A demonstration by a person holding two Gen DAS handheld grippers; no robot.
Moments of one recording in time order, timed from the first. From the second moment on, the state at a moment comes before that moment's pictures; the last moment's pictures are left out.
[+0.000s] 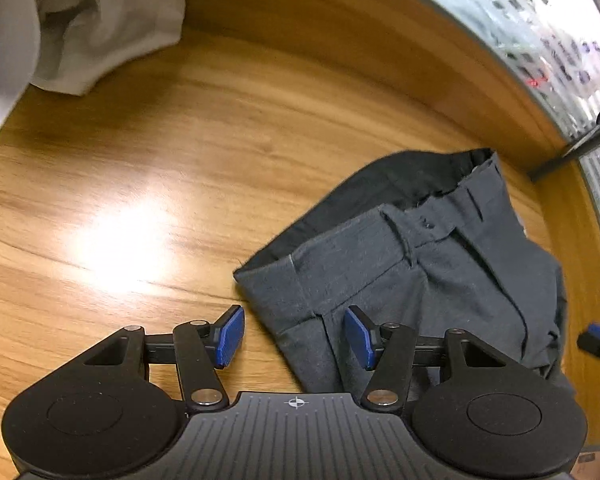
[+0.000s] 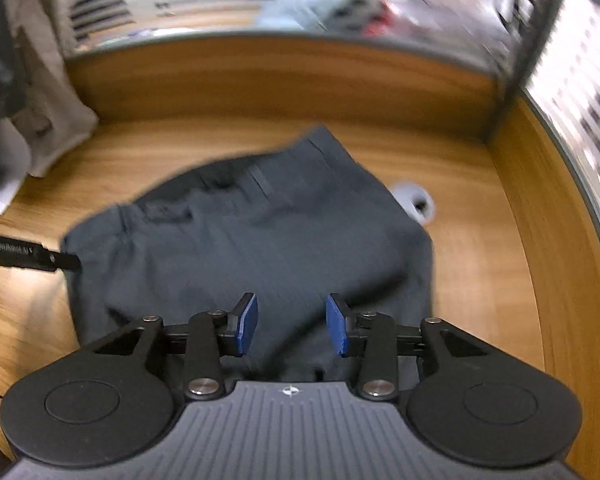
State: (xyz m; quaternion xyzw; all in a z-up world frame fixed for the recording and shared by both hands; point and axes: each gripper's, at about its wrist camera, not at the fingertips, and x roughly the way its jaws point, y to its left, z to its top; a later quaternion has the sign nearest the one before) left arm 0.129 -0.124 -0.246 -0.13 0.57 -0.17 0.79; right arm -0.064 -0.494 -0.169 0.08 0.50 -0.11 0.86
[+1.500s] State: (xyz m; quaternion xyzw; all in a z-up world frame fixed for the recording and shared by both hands) left arm 0.160 -0.080 -0.175 0.04 0.46 -0.15 0.88; right arm -0.217 -0.336 -0.167 0.18 0.51 -0.06 0.84
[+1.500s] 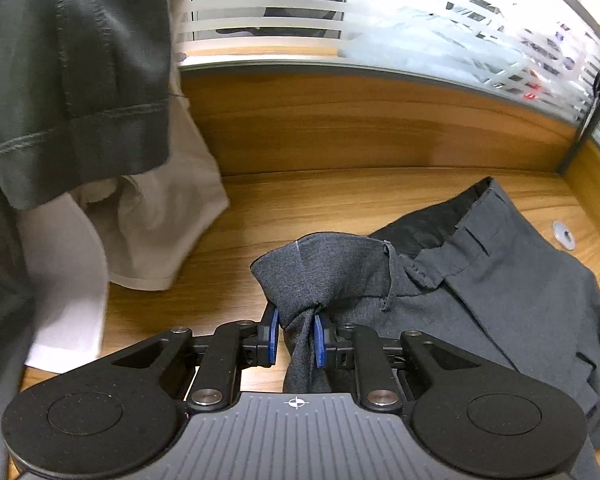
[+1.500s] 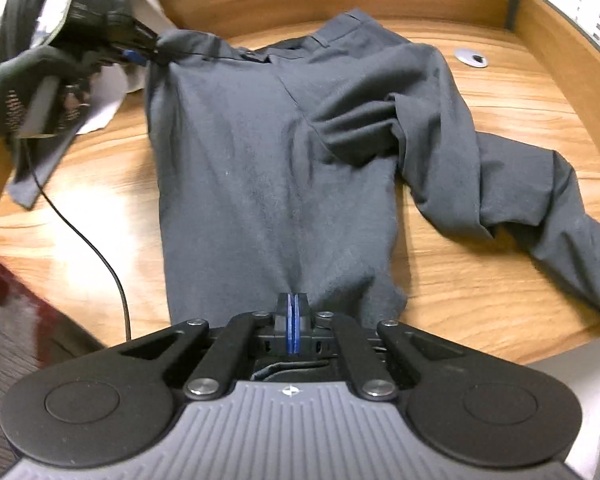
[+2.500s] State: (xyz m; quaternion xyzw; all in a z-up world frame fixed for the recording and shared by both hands) left arm 0.138 -0.071 -0.144 0.07 0.44 -0.10 0.89; right arm -0.232 -0.521 -0.256 -0.05 0.56 -0.22 0.80
